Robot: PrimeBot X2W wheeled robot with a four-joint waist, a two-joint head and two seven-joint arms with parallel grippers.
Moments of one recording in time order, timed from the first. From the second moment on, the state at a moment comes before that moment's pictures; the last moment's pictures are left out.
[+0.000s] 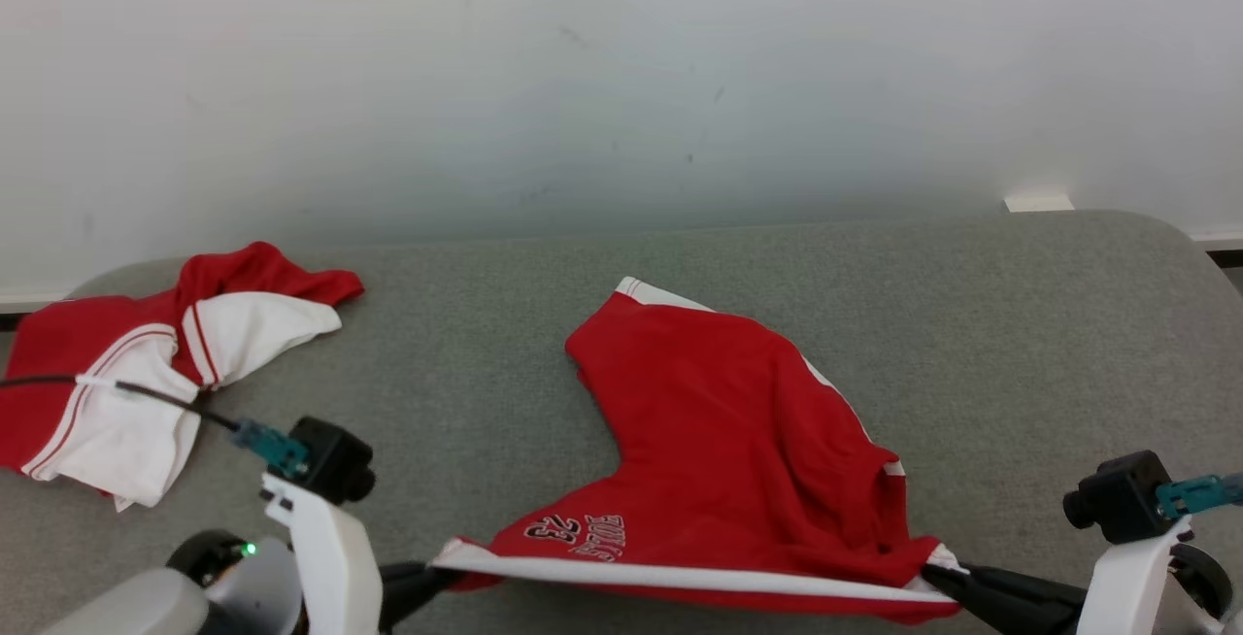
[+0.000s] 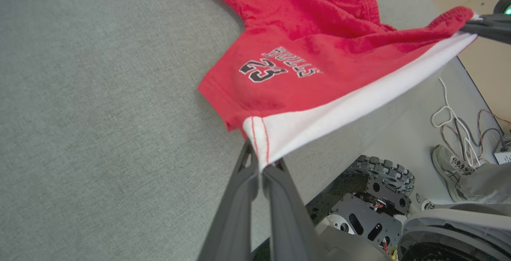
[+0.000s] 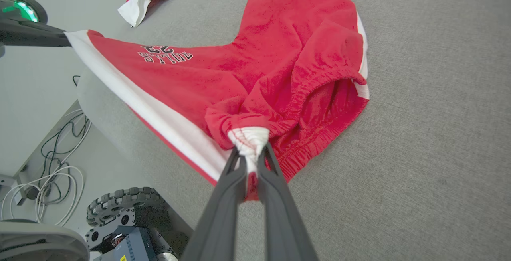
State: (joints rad) left arm -0.43 0.87 -0.87 -0.17 -1.17 0.12 0.51; right arm -0.54 -0.89 1.15 -0.06 1.34 0.13 0.18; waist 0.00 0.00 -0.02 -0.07
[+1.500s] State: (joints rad) left arm -1.33 0.51 -0.96 0.74 -0.97 -0.13 0.58; right arm -0.82 -0.48 0.91 0.23 1.42 0.13 0.11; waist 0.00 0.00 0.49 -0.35
